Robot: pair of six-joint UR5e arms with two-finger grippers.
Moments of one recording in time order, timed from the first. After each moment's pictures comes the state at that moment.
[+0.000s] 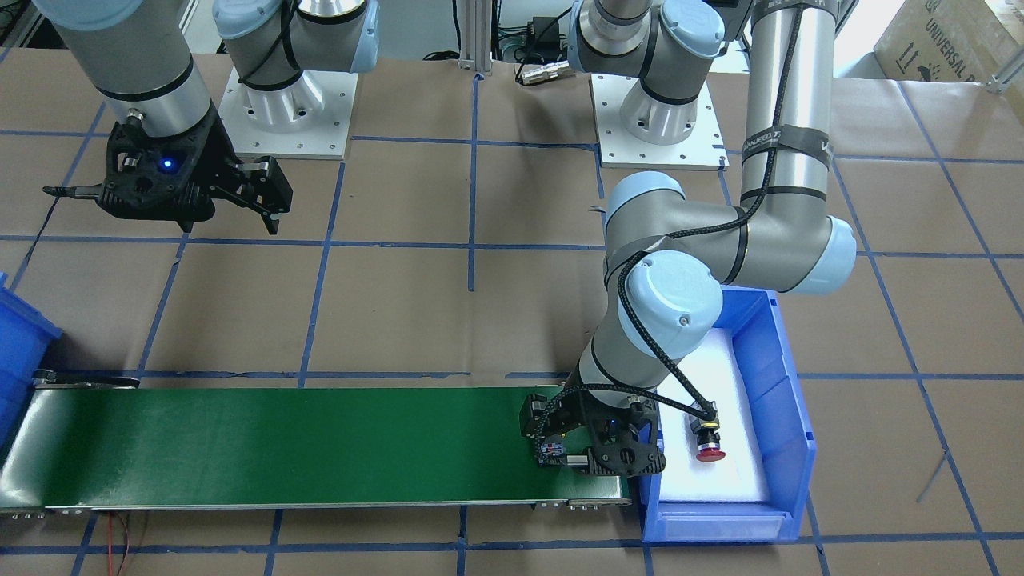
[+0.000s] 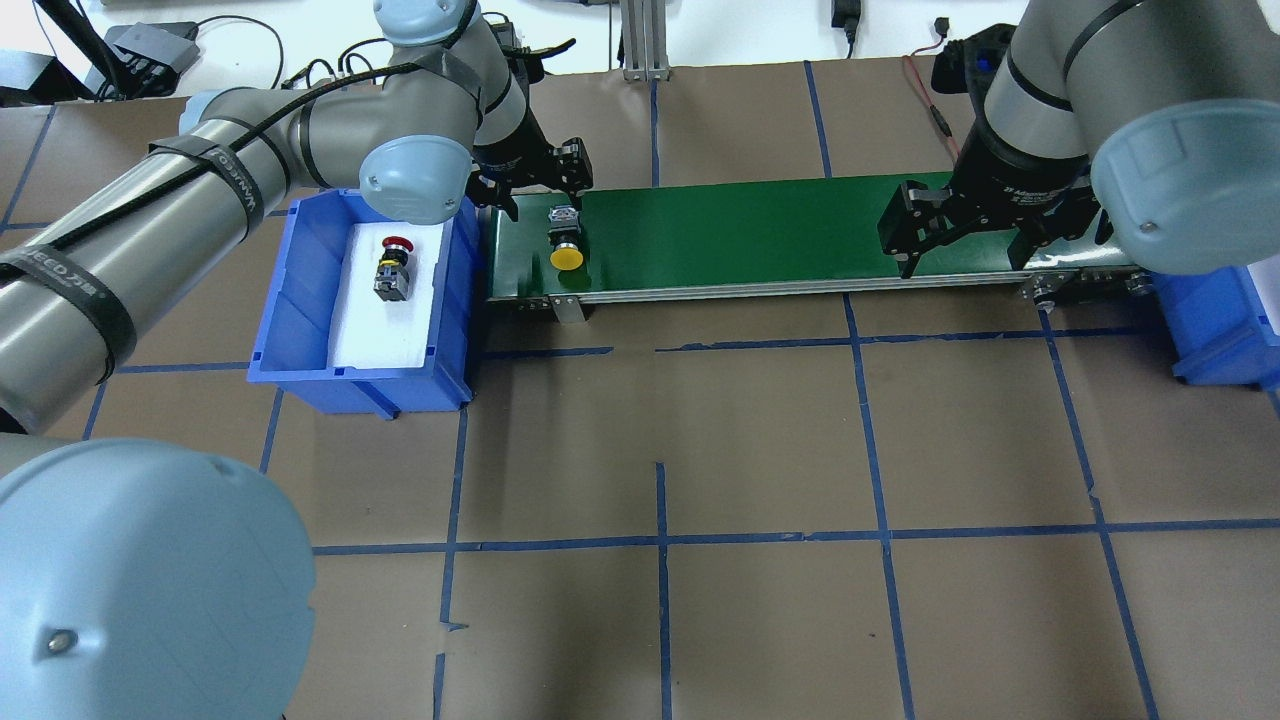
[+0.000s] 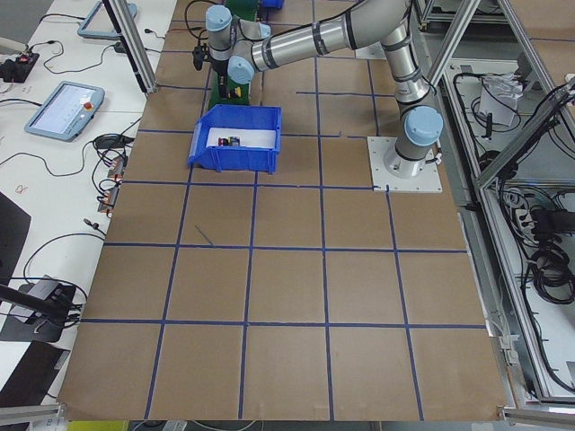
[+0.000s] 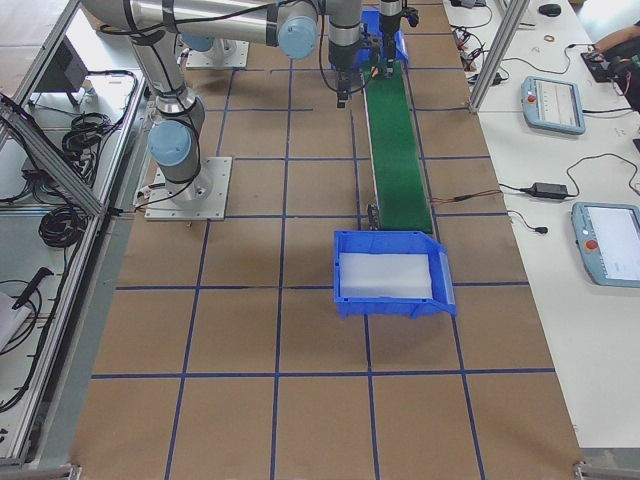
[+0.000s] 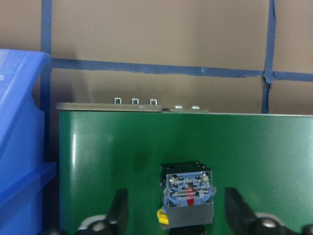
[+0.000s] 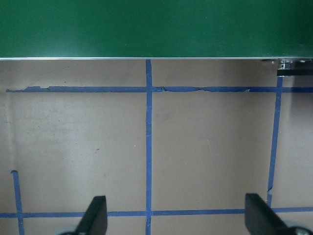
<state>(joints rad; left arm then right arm) -1.69 -2.10 -1.44 -1.05 1.45 -0.18 1.54 -1.59 1.71 -1.70 -1.61 -0.04</state>
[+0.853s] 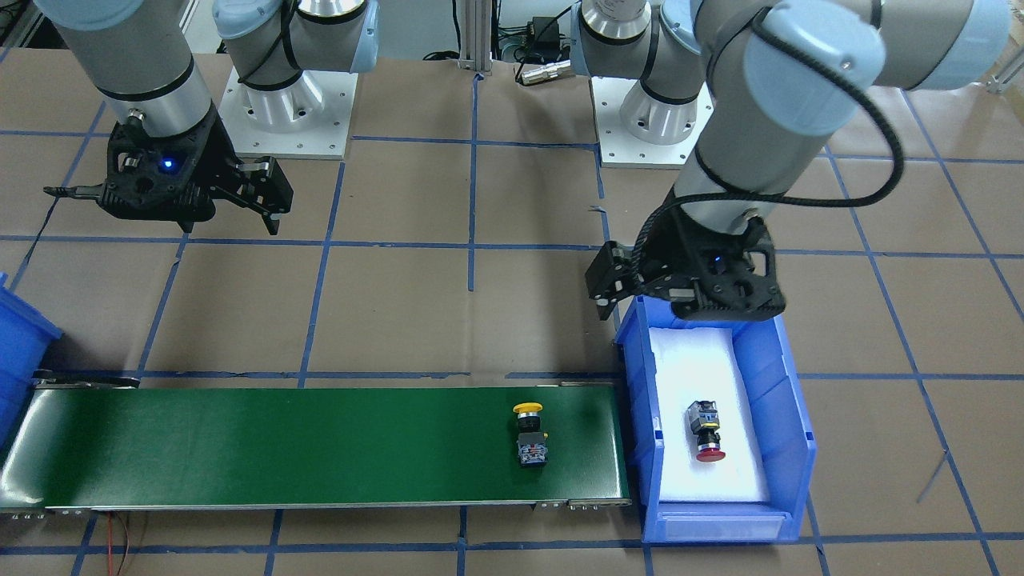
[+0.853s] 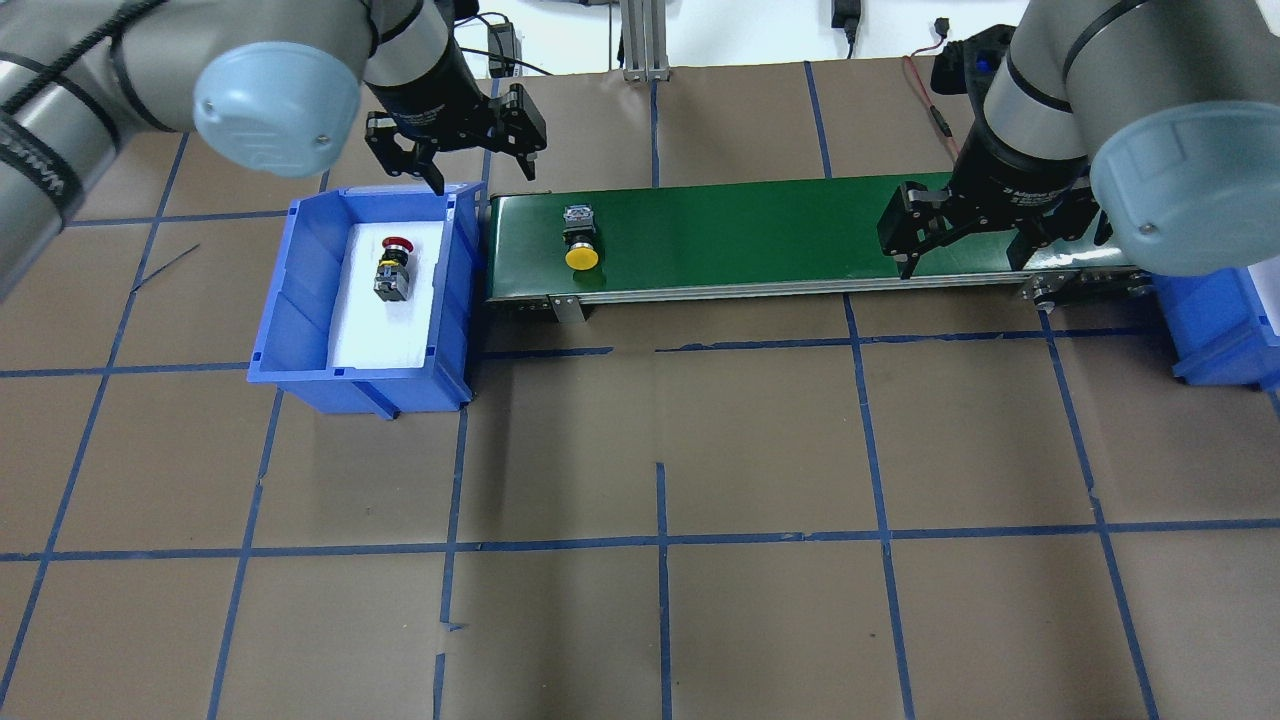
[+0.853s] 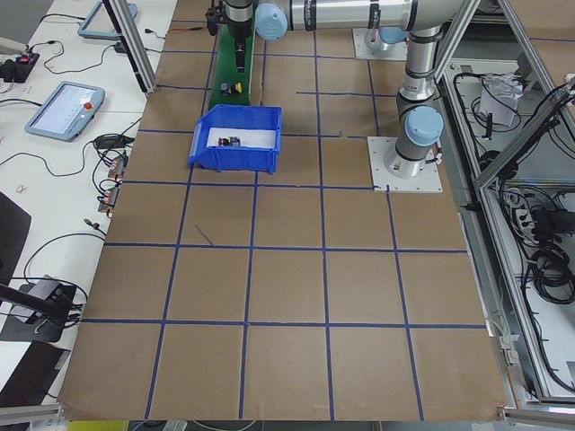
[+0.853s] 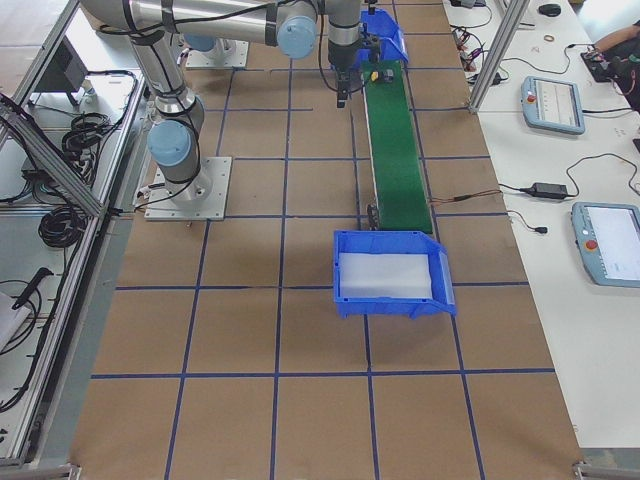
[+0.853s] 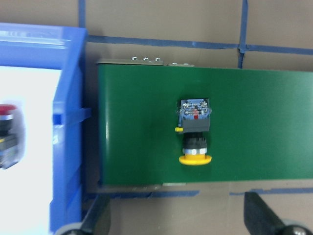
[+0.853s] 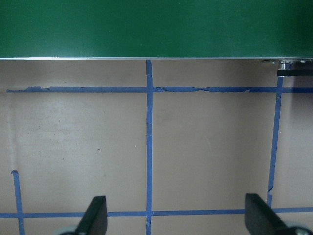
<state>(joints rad) -1.59 -1.76 -1.45 -1.44 1.47 -0.09 1.54 -1.59 1.71 -1.70 -1.61 -0.04</state>
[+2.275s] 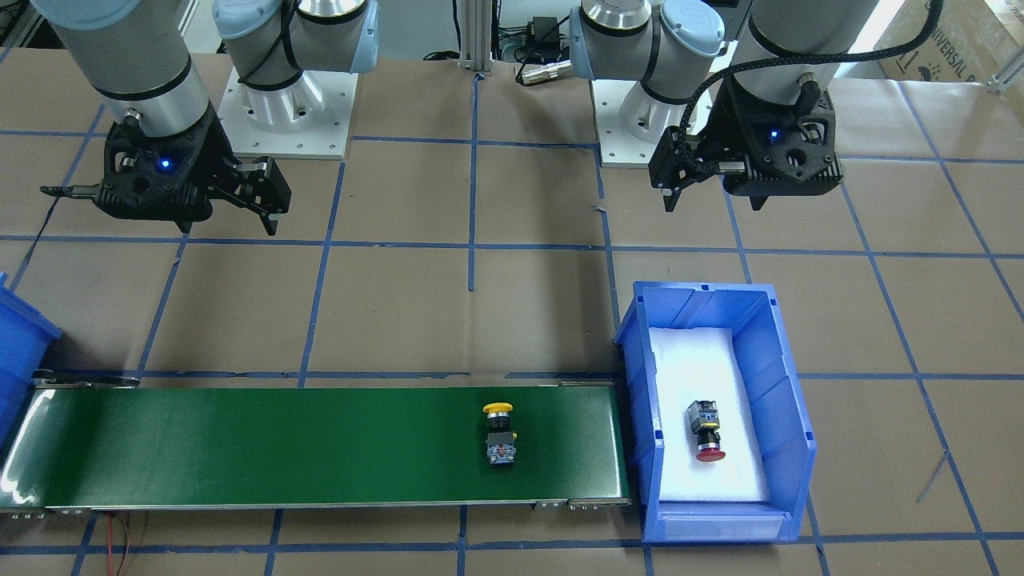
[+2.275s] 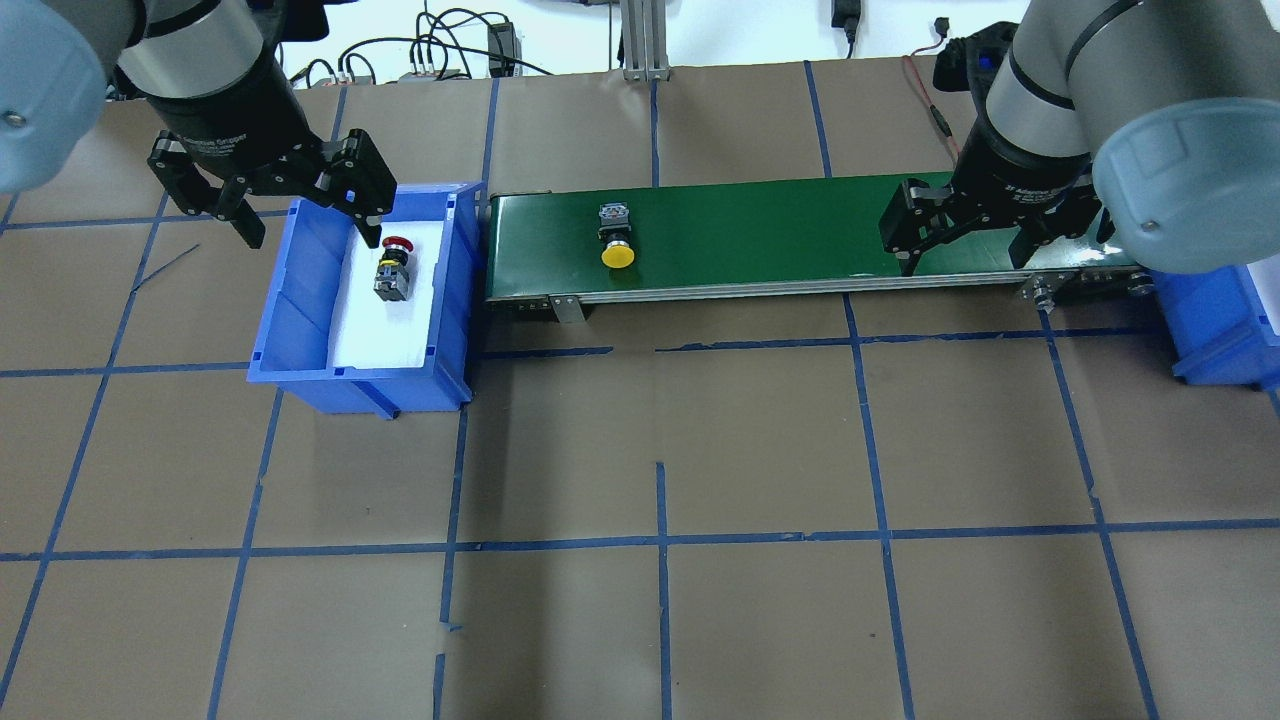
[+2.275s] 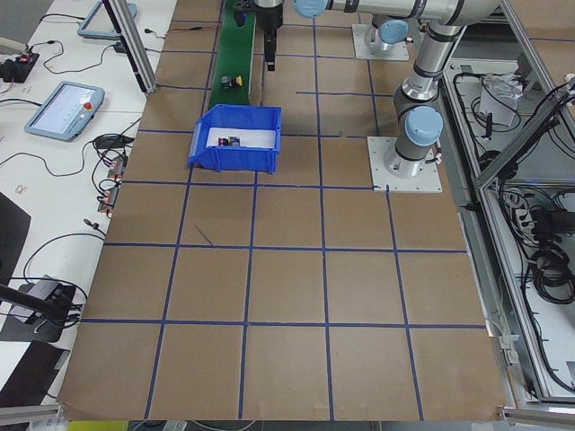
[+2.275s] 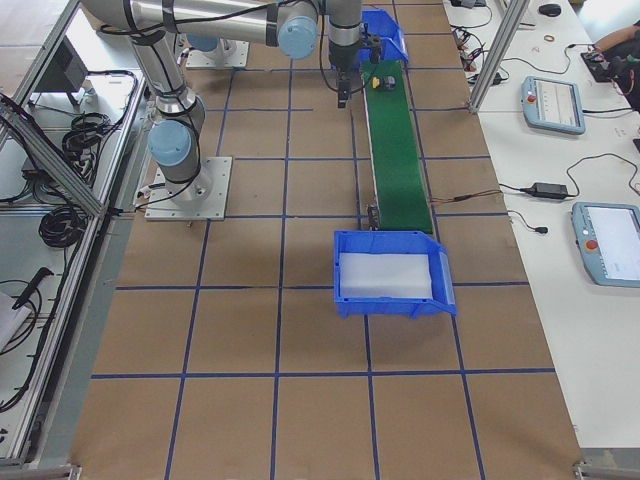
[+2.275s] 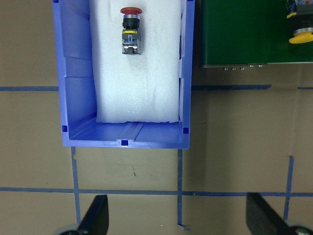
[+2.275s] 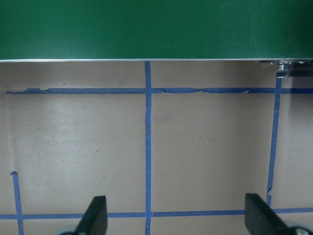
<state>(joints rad) -1.58 -1.60 -1.49 -1.66 1.64 0.00 1.54 -1.59 1.71 -1.71 -1.61 -0.04</state>
